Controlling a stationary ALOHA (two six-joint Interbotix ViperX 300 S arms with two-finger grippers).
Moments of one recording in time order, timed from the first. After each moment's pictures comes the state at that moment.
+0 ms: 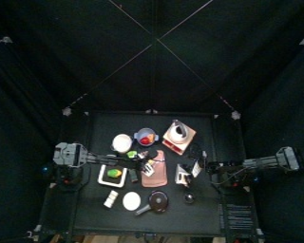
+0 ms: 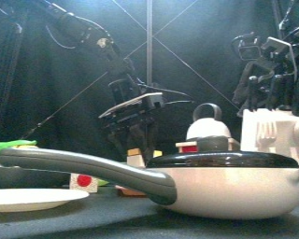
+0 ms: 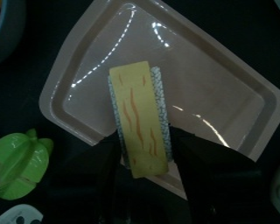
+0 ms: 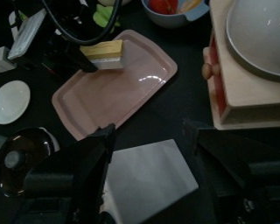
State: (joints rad) left arm 0.02 0.24 0.32 0.35 0.66 -0.92; right arm 0.06 -0.70 1.07 -0.91 0.45 1.44
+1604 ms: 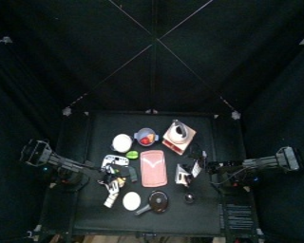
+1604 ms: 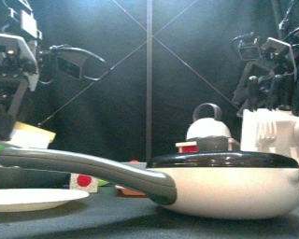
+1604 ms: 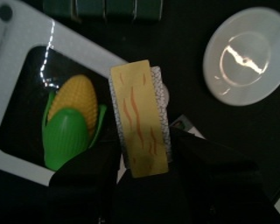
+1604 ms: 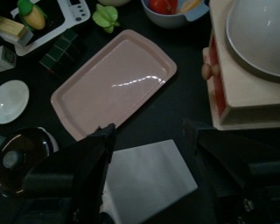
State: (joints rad) left arm -0.26 -0.25 0.81 0.08 0.79 -0.66; right arm 0.06 -0.70 1.07 -0.92 0.45 1.44
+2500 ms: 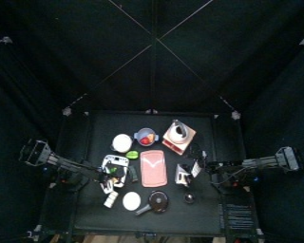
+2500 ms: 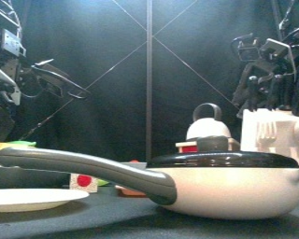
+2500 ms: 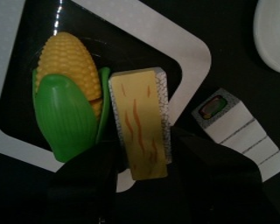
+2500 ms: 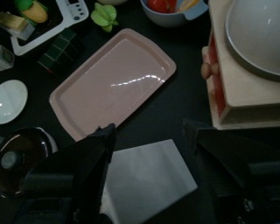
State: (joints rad) left arm -0.23 -0.25 0.91 0.09 0.76 -0.63; right arm 0.04 -0.69 1.07 -0.92 0.44 1.45
